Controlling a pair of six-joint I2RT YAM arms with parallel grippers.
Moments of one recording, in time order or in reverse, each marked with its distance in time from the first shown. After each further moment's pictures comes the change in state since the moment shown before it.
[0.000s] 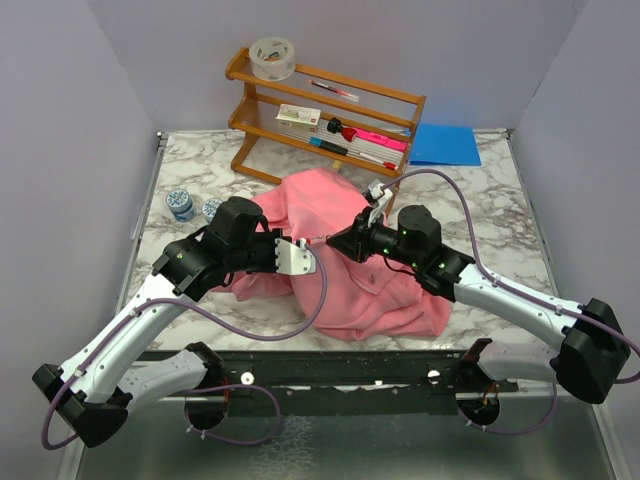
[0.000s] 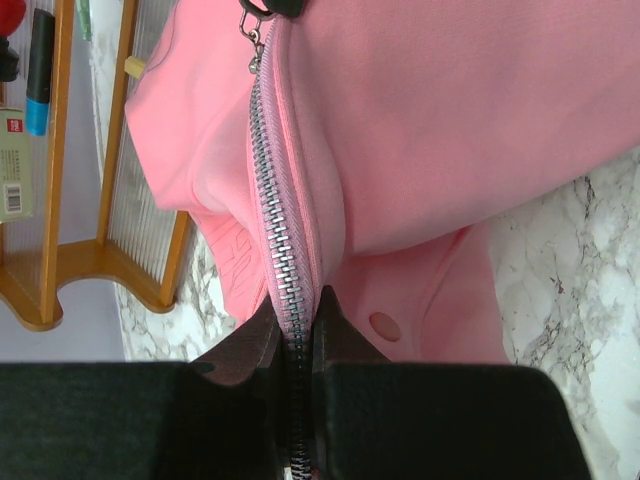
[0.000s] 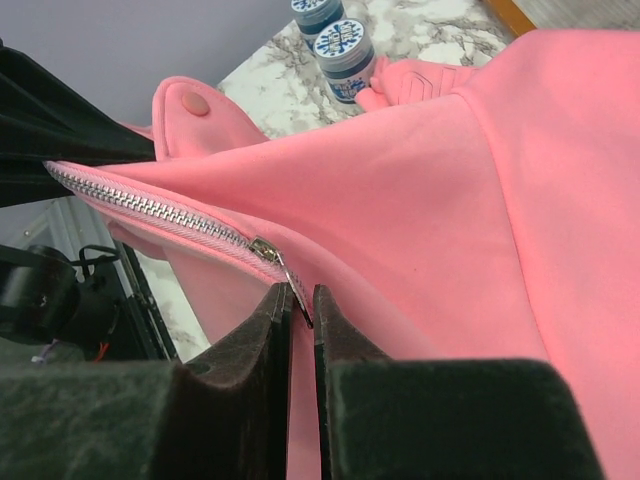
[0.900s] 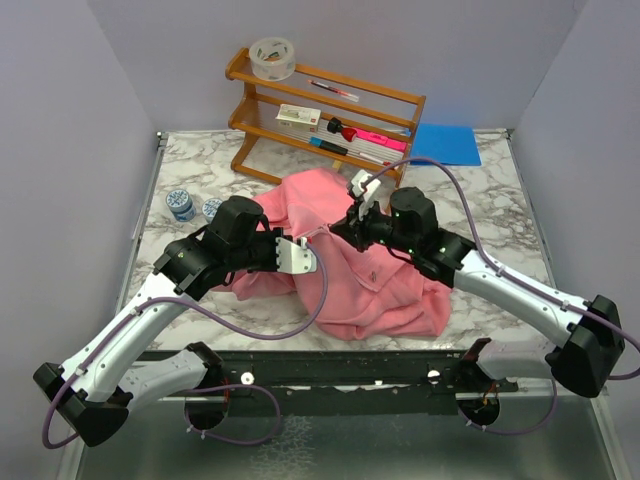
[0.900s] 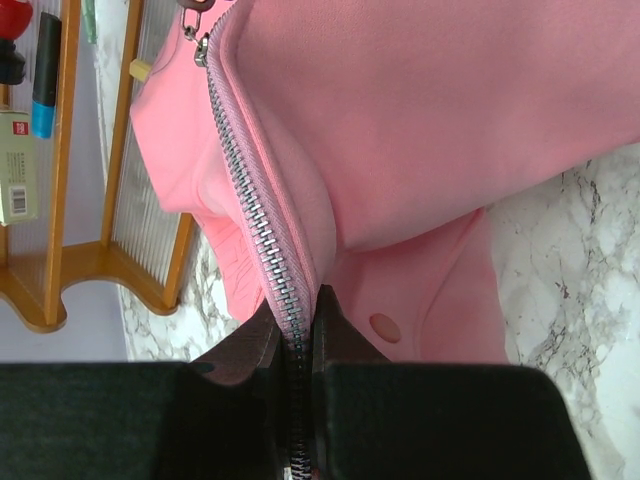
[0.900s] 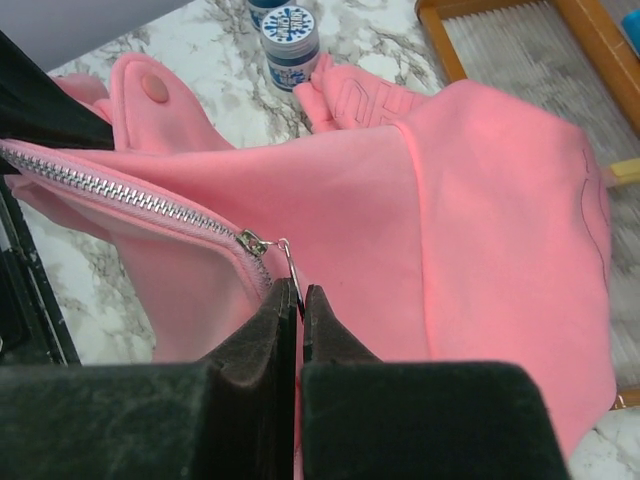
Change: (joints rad) left arm 0.000 0.006 0.000 0.011 0.001 0.001; right arm 0.003 0.035 0.171 -0.215 0.045 -0.328
